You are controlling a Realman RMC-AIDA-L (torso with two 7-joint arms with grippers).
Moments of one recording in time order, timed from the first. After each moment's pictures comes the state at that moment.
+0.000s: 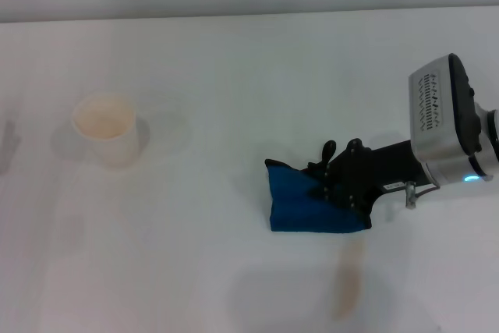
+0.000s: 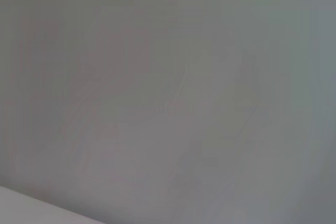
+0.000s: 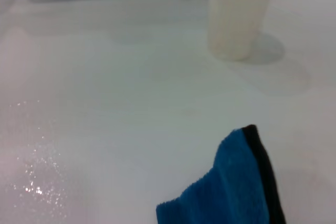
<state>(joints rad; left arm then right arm) -0.34 -2.07 1.31 0.11 -2.93 -1.16 2.48 0.47 2.00 -1.32 -0.71 -1.93 -1.20 1.33</state>
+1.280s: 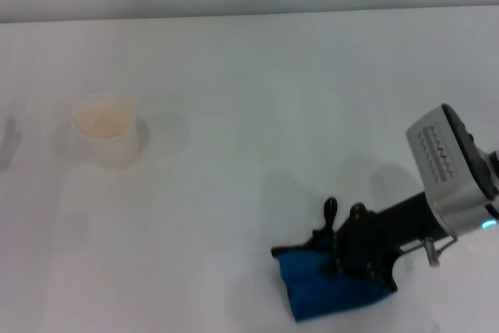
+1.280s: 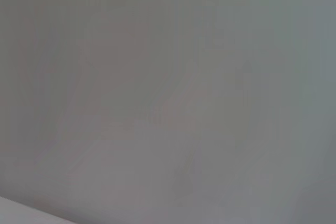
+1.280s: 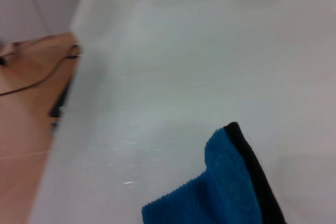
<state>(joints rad) -0.34 -2.07 1.31 0.14 -2.93 -1.15 2.48 0.46 2.00 -1.35 -0.68 -2.03 -1.38 1.33</state>
